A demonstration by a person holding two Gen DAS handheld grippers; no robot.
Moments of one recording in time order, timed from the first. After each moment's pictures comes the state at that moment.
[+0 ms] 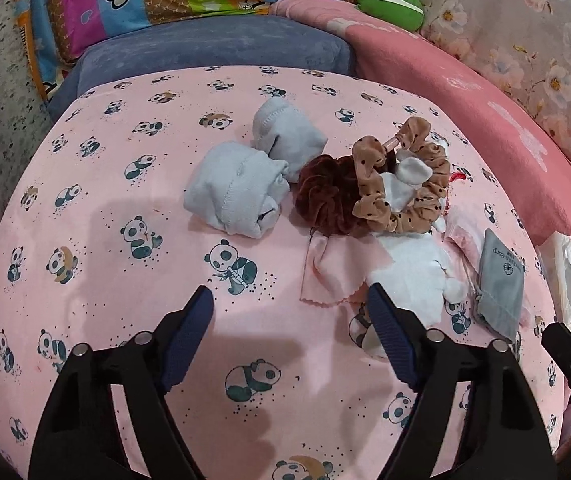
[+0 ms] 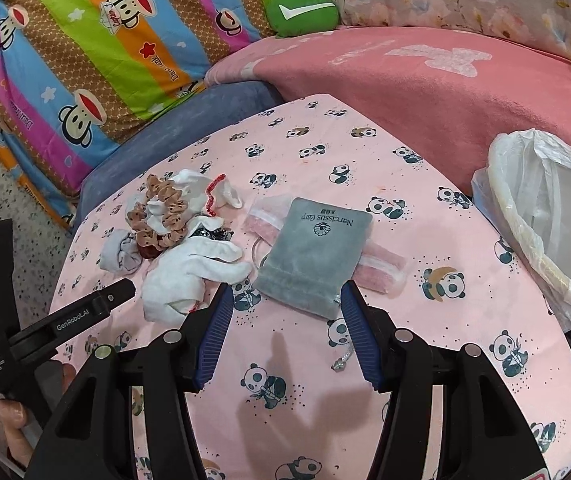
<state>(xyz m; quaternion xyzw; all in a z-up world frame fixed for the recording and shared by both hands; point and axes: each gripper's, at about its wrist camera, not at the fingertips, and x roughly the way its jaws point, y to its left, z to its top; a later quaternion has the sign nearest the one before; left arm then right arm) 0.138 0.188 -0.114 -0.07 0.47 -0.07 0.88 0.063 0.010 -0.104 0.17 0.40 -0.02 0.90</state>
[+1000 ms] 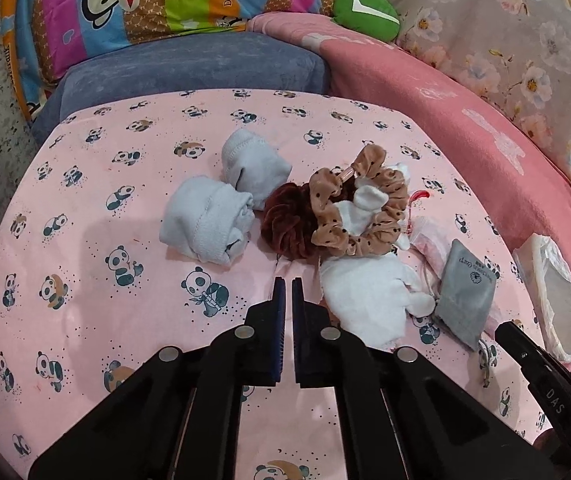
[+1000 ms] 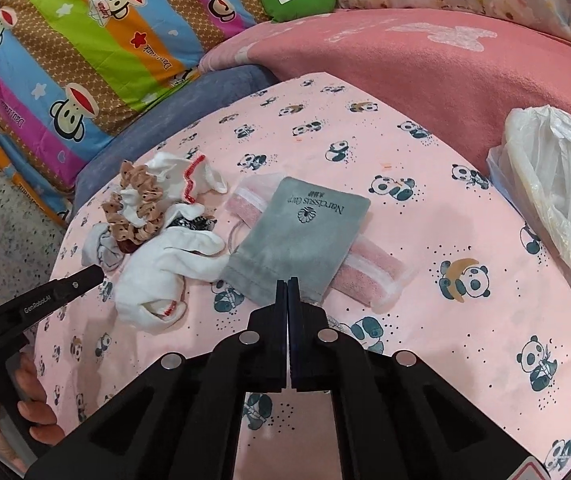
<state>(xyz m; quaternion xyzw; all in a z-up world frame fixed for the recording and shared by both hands) 0.133 0.179 -0.088 -0.07 0.44 -0.10 0.89 0.074 0.007 -0.121 0.18 0.41 -0.01 0.90</state>
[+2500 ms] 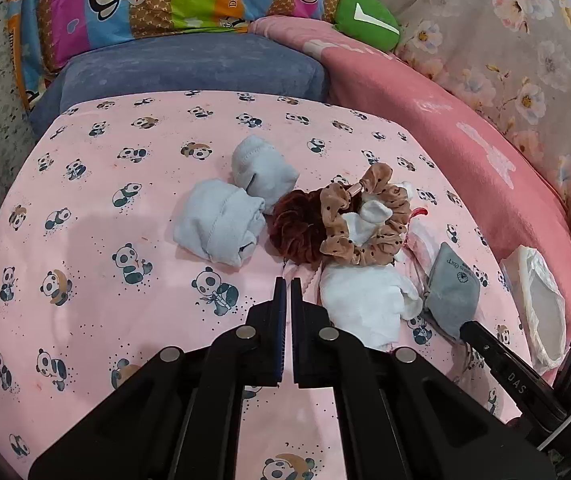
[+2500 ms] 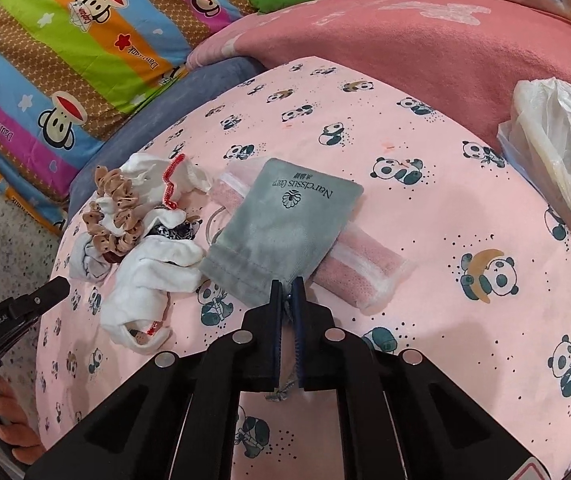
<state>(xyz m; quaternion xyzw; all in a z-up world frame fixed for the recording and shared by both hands) 0.133 0.198 -0.089 -0.10 0.44 -0.12 0.89 0.093 0.005 -0.144 0.20 0.42 -0.02 0.88</state>
